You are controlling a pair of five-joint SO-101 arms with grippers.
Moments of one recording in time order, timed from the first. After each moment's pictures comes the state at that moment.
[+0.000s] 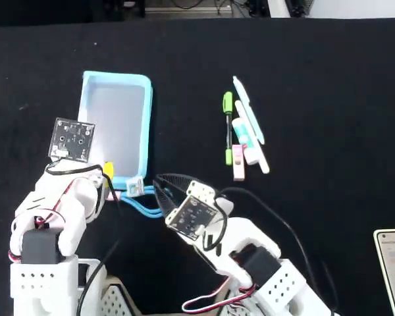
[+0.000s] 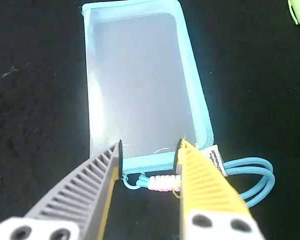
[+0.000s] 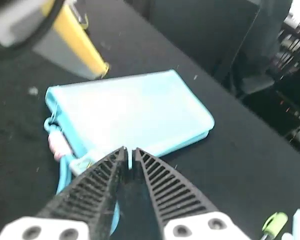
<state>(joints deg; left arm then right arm) -5.8 -78.4 59.4 65.3 -13.1 -41.2 -93.8 93.3 27.1 21.3</state>
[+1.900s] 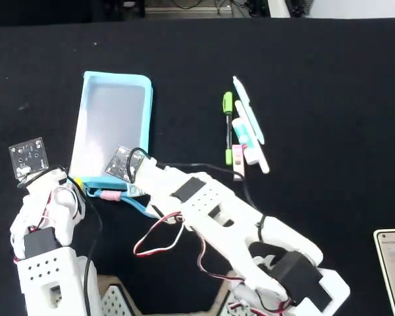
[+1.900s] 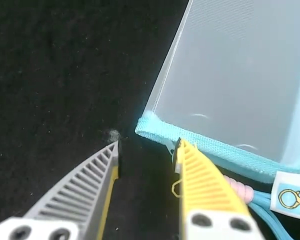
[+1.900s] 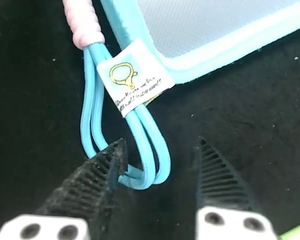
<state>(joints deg) -25.0 -78.3 81.7 50.1 -2.1 -42.6 -13.6 51.7 37.5 21.2</state>
